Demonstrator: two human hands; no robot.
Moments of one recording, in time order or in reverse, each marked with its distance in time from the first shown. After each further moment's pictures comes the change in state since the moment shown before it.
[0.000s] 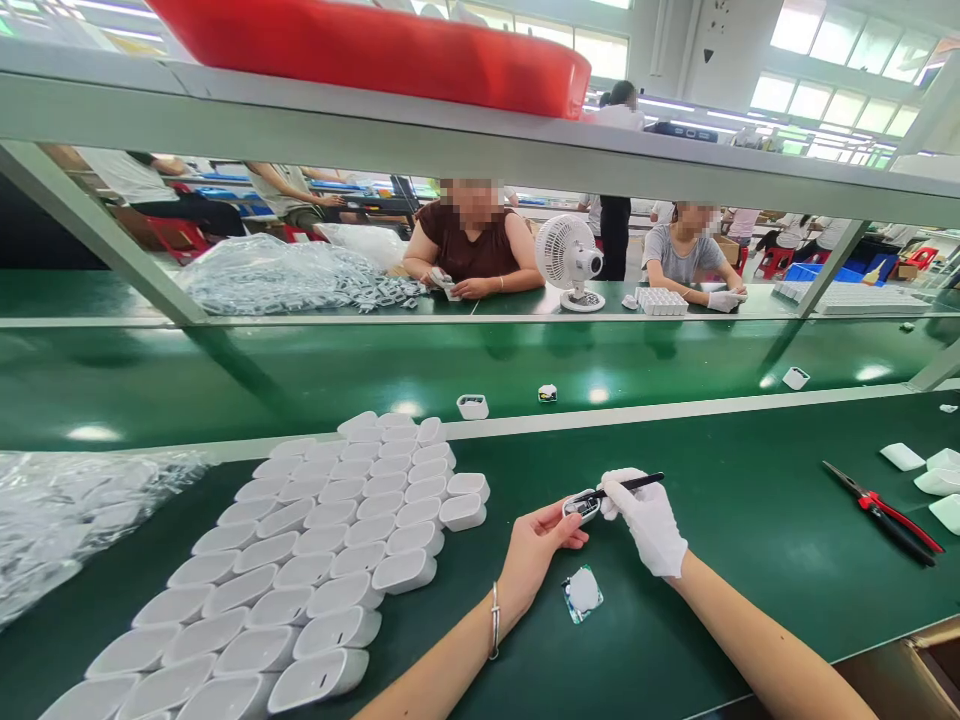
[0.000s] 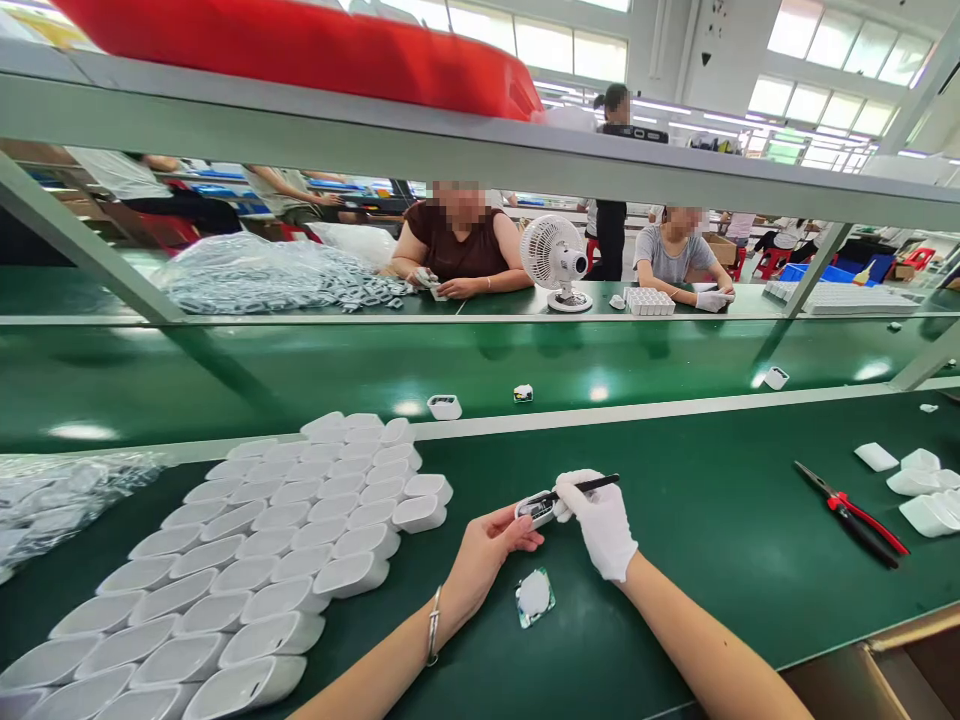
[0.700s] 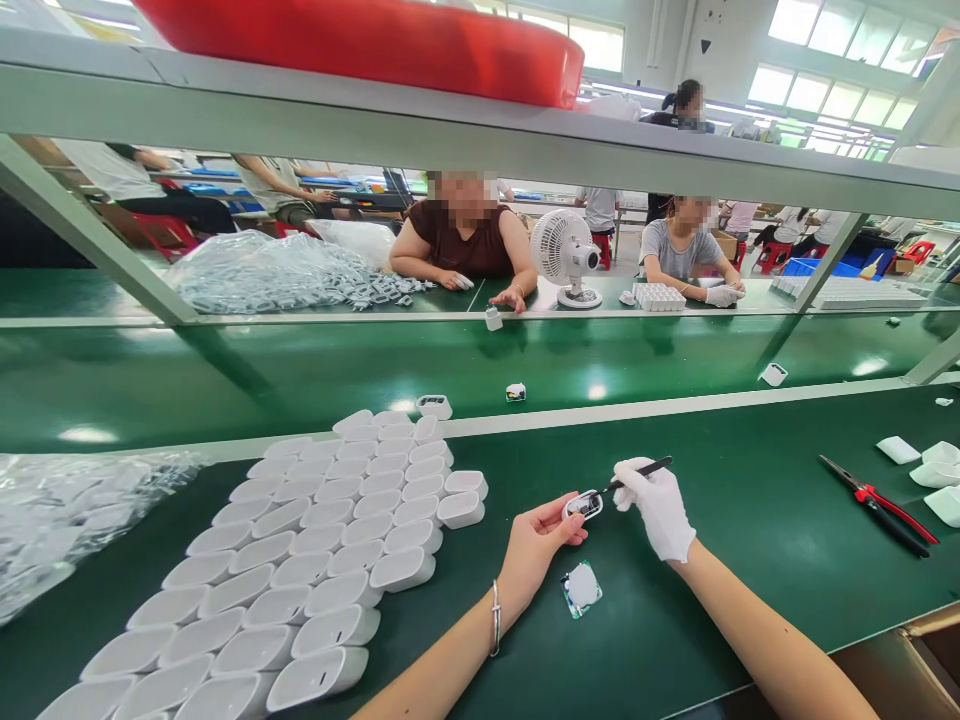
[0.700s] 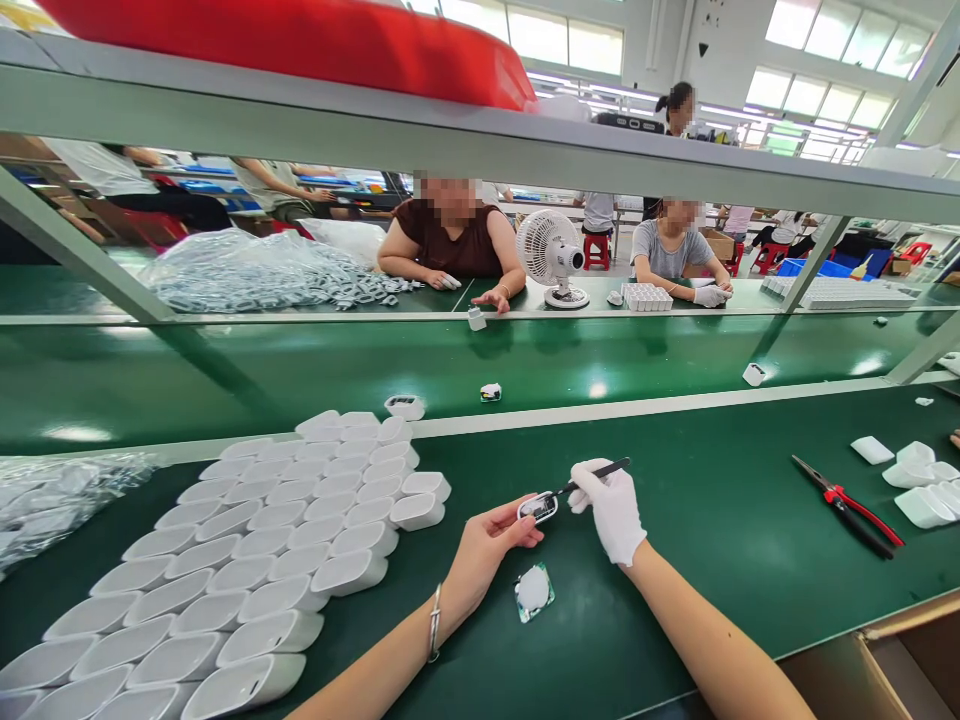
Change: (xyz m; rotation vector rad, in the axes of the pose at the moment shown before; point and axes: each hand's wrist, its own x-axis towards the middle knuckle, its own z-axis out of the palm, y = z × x) left_hand -0.001 -0.003 0.000 0.065 0.010 0.009; right_hand 0.007 -0.010 -0.010 -0.253 0.119 0.056
